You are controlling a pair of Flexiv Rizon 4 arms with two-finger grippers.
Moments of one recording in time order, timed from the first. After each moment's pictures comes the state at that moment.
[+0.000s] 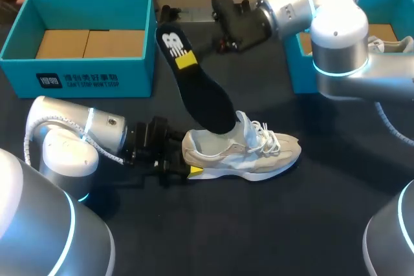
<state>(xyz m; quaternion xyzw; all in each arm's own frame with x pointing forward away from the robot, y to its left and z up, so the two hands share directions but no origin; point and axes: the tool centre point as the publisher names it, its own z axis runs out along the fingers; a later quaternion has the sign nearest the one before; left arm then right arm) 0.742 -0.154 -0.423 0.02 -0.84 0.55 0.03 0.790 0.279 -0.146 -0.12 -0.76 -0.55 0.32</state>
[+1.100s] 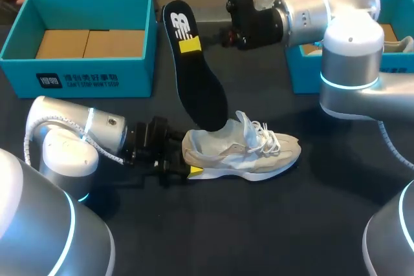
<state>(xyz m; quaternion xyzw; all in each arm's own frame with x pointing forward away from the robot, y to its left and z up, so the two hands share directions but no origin) 0.742 -0.154 -0.423 0.02 -0.84 0.55 0.03 0.785 0.272 -0.105 -0.16 -0.70 -0.62 0.31</state>
